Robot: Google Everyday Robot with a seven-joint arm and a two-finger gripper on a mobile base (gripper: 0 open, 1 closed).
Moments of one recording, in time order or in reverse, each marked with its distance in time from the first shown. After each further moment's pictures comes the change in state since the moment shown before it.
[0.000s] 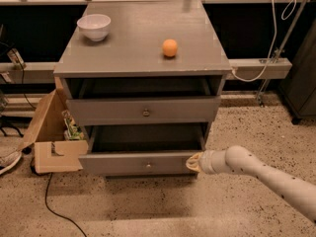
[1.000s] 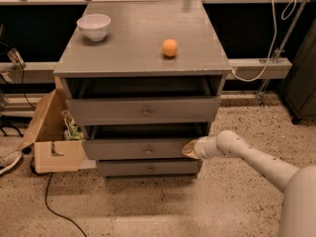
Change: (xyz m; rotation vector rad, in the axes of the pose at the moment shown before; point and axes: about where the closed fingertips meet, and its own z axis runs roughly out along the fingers) arm -0.003 -0.060 0.040 0.007 0.020 0.062
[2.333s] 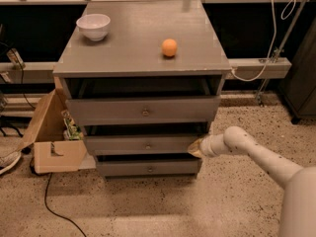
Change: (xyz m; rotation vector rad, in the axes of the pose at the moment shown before) arm 0.011 -0.012 -0.012 -0.044 0.000 0.038
